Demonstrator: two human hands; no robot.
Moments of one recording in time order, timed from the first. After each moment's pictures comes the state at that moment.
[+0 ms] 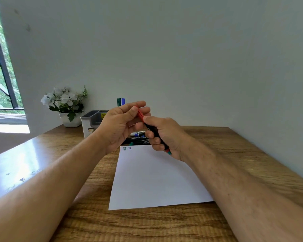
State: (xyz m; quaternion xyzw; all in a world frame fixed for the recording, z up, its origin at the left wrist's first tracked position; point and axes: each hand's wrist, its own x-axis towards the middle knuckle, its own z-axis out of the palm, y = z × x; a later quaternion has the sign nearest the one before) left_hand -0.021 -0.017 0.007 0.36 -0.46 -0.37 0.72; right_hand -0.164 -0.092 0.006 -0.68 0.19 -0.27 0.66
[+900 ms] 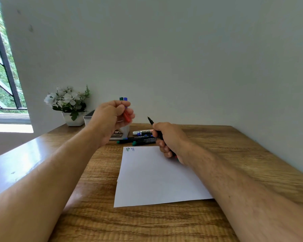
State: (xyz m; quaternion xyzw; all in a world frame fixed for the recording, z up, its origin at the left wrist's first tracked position) left_hand 0.005 -0.012 0.018 0.50 -0.39 -0.26 0.73; right_hand -0.165 -0.099 -0.008 -0.70 0.33 -0.26 0.58
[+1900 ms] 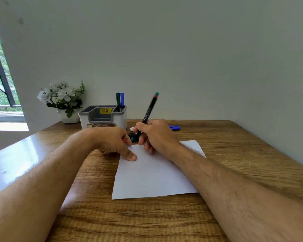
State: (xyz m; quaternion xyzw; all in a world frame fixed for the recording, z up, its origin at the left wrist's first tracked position) left_hand 0.008 -0.016 0.002 0.81 -0.54 -0.20 0.08; right_hand -0.134 -0.102 -0.029 -0.75 0.24 -0.34 0.51
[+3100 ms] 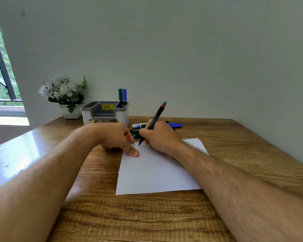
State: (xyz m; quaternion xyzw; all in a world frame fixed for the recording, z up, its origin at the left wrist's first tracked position) left_hand 0.002 -0.015 0.003 0.81 -0.53 -0.22 0.09; right_hand -0.133 -0.106 -0.034 -0.84 0.28 -0.31 0.36
